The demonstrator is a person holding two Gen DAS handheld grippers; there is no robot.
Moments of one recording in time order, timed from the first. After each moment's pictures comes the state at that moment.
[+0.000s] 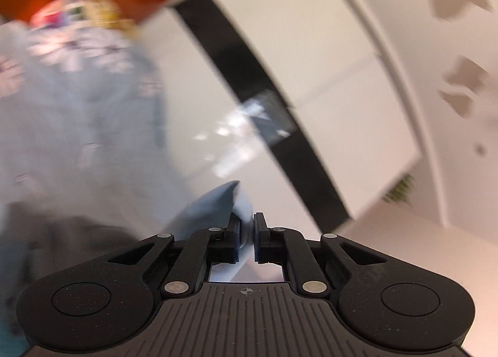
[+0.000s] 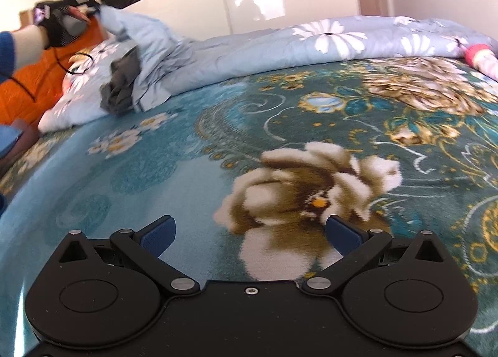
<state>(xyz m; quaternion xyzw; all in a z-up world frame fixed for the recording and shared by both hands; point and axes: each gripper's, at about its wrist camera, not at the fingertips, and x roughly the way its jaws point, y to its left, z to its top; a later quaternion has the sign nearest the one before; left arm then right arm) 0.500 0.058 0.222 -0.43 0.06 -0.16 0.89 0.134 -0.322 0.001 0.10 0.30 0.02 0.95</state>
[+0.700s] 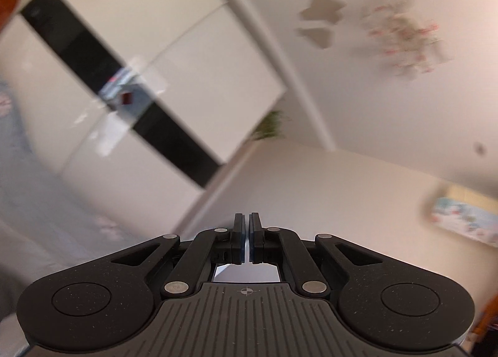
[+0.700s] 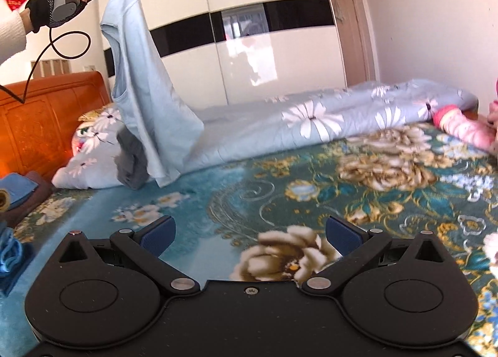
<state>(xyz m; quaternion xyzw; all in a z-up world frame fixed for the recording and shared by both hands) 0.331 -0.031 0.419 -0.33 0.01 -0.39 0.86 0.048 -0.333 0.109 0.10 0.18 0.01 0.98</state>
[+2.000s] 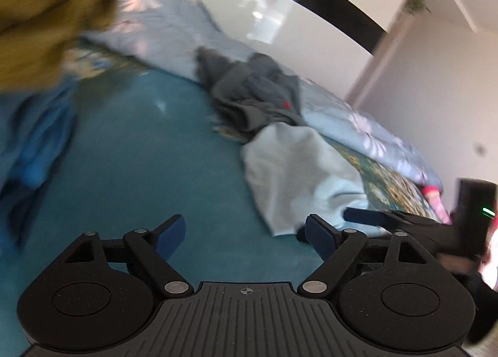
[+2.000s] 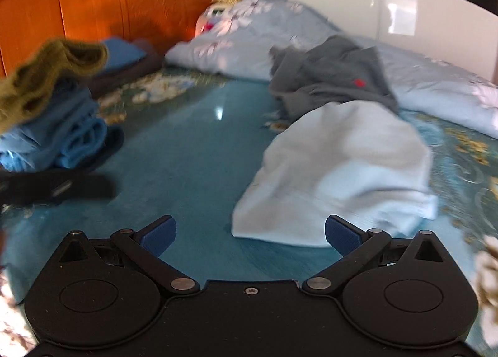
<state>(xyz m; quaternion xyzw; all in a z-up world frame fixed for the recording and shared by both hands) 0.105 0.145 0.038 -0.21 0.32 -0.10 0.92 0.168 -0.077 0.047 -0.06 0.33 0.23 0.91</state>
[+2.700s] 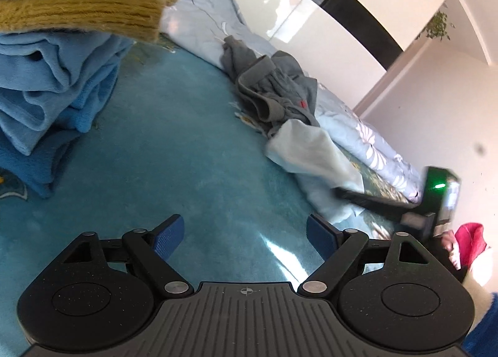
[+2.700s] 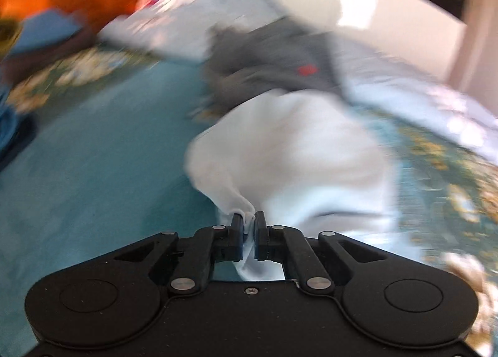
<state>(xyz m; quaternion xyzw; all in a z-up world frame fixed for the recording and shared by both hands) 0.063 0.169 0.031 -0.26 0.34 -0.11 0.90 0.205 -0.109 0.046 -0.10 0.33 0.08 0.94</state>
